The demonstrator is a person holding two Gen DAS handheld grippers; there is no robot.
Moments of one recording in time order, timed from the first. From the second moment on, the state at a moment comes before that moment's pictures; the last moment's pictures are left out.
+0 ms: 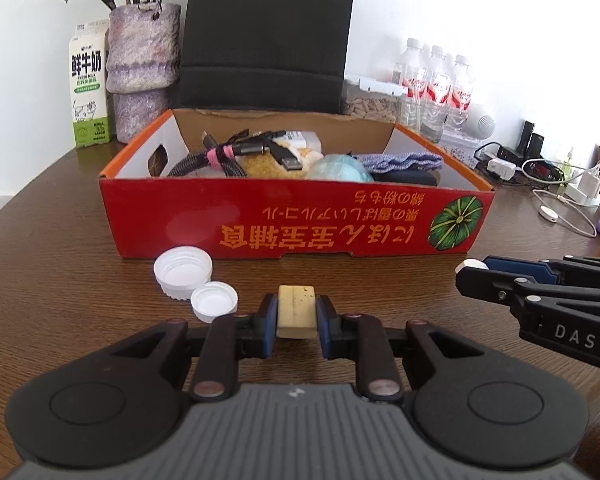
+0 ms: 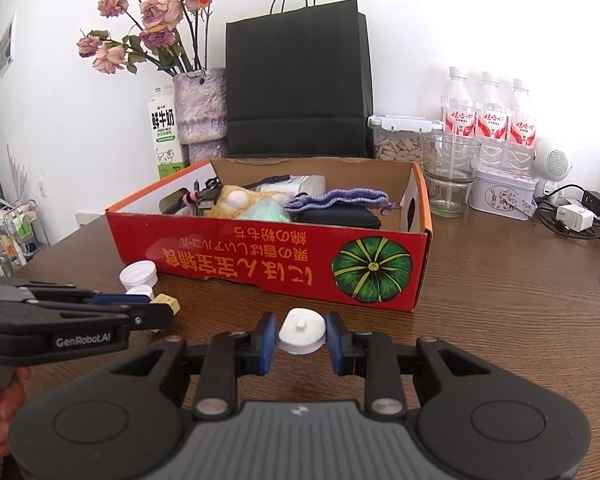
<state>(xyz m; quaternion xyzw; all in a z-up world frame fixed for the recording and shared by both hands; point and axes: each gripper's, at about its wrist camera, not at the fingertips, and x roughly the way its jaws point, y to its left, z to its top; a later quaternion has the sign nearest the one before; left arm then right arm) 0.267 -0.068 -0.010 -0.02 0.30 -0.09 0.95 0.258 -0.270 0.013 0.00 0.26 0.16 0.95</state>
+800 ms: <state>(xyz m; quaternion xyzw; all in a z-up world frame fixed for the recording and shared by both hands) 0.268 -0.059 0.098 -0.05 0.12 -0.11 0.99 0.285 -0.257 0.100 0.01 0.13 0.16 0.98</state>
